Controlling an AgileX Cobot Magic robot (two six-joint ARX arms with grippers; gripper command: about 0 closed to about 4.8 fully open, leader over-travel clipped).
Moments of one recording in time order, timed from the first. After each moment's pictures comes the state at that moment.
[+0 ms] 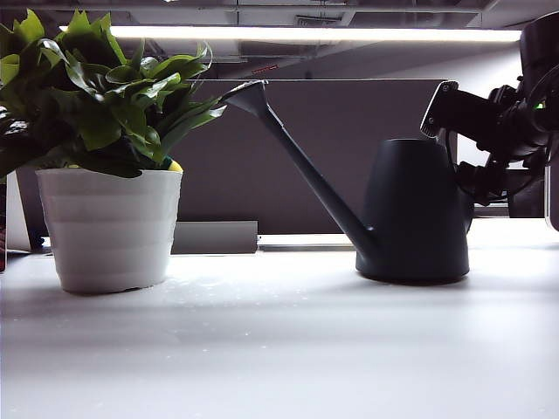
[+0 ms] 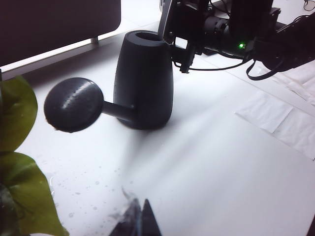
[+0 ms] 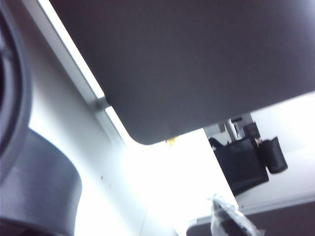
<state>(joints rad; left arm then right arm) -0.72 0.80 0.76 -0.24 0.10 -0.02 0.08 1.82 0.99 0.76 -0.02 -1.10</state>
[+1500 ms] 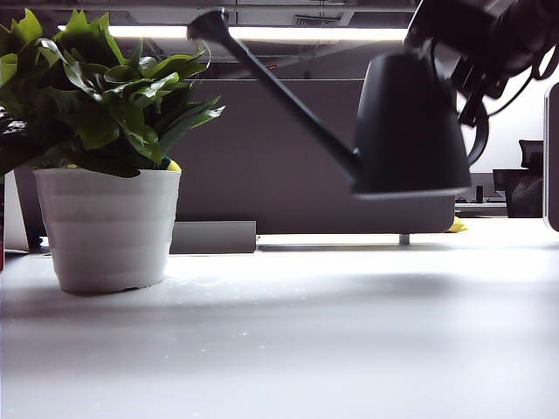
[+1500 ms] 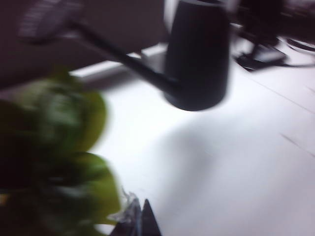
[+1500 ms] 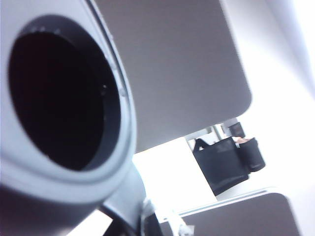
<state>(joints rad) -0.72 0.73 0.76 -0.25 -0.09 -0.02 0.21 1.48 0.95 0.52 0.13 -1.07</state>
